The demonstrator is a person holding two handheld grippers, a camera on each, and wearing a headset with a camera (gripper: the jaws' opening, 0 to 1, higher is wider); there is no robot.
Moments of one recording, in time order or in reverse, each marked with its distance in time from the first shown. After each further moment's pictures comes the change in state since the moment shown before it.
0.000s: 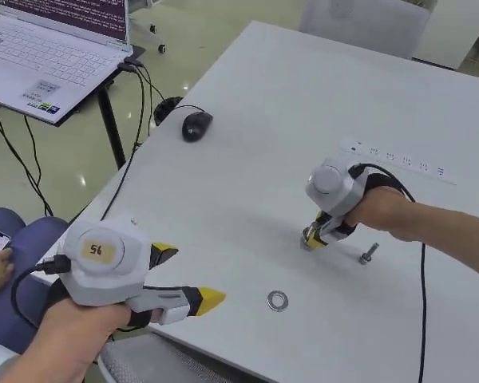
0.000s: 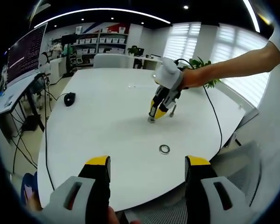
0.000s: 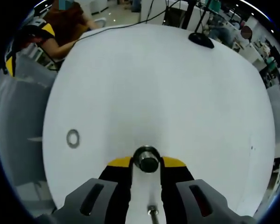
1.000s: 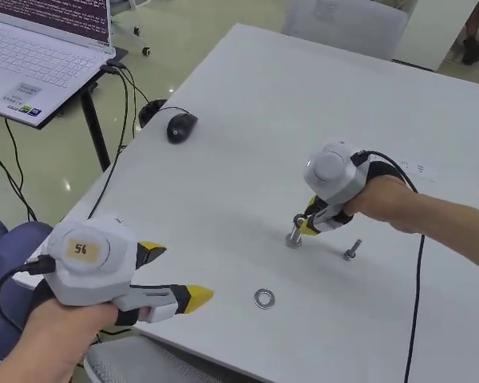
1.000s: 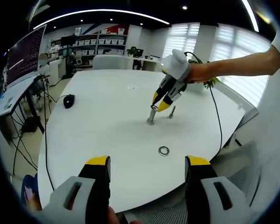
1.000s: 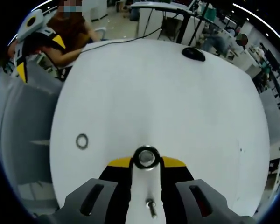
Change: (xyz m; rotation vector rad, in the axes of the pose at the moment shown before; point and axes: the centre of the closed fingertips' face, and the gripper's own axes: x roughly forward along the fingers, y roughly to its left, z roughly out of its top) left arm 0.001 -0.003 0.004 0.009 -0.009 -0.003; right arm -0.050 0.010 0.014 -0.005 -0.085 -0.039
